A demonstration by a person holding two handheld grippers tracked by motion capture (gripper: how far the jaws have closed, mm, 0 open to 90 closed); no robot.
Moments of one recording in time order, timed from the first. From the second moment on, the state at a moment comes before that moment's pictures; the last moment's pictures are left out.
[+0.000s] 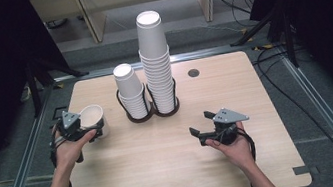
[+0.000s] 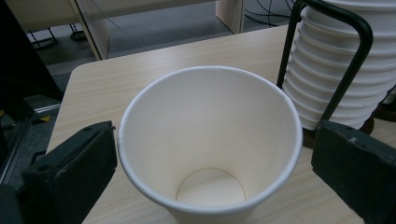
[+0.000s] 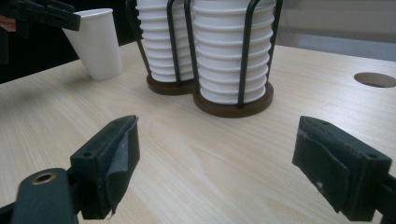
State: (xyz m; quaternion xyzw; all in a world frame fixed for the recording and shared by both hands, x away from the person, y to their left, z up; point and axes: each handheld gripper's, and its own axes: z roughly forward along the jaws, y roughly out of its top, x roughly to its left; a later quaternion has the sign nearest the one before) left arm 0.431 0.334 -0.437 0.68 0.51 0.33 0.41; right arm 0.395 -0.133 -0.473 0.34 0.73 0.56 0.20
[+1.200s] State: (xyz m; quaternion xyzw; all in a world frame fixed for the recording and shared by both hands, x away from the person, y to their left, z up) left arm 0.379 0.335 -0.441 0.65 0.51 0.36 0.44; right arm 0.396 -0.135 -0.473 0.34 0.73 0.56 0.20
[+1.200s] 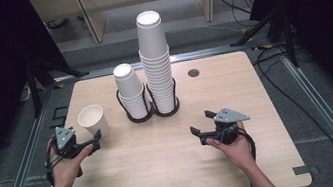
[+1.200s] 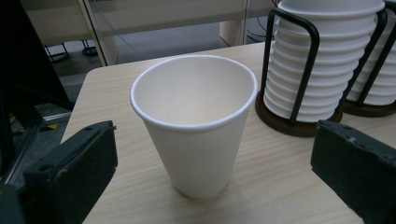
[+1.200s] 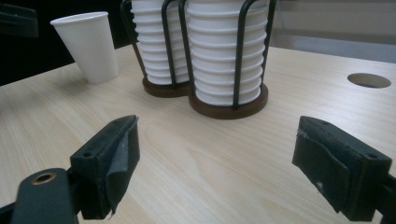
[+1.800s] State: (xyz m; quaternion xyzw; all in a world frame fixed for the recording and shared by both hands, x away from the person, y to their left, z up) left arm 0.358 0.338 -0.448 0.64 0.51 0.36 0.45; right arm 0.396 -0.135 -0.474 0.35 0.73 0.56 0.20
